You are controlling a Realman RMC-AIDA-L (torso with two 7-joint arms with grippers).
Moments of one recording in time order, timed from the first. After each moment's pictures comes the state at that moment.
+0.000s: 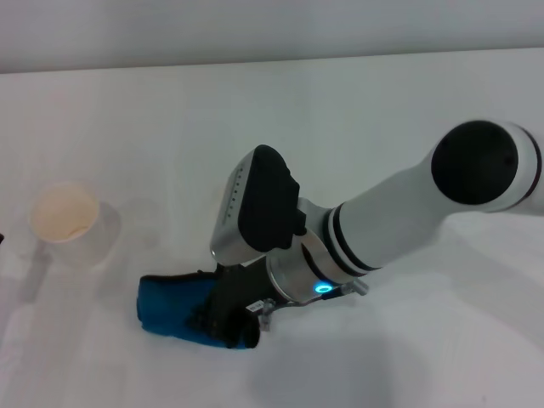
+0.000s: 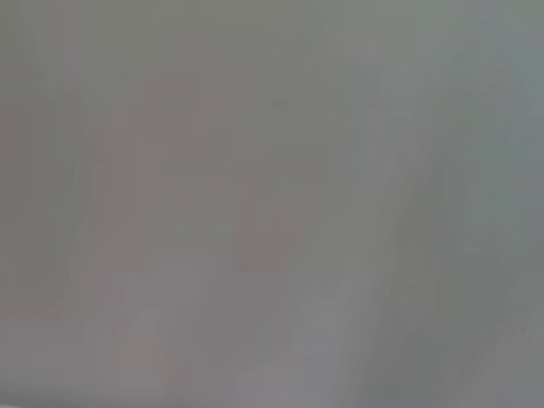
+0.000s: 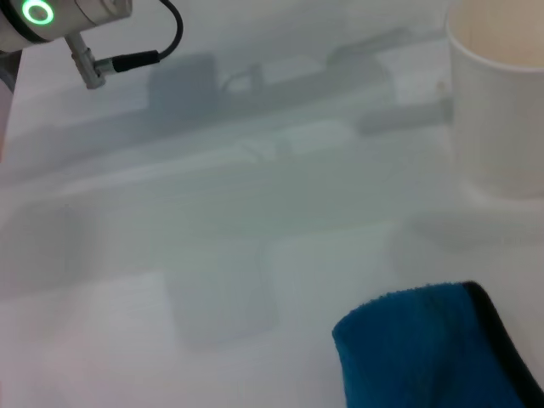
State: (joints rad) left arm -0.17 -2.08 2.83 0.16 -1.21 1.46 -0.34; right arm 0.68 2.03 -2.22 -0.92 1.41 0.76 -0.96
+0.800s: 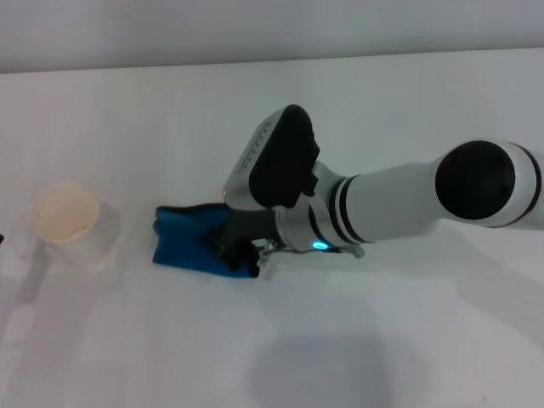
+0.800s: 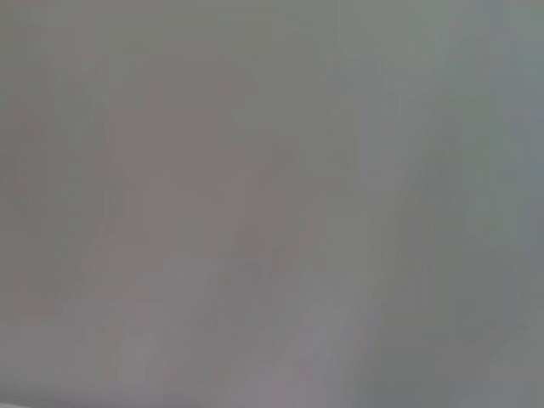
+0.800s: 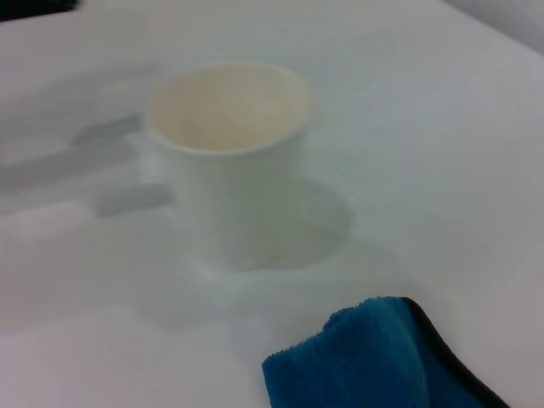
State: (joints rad) left arm -0.17 -2.08 2.83 0.16 -1.21 1.46 -0.34; right arm 0.69 2.03 -2.28 -0.82 1.47 0.40 -0.95
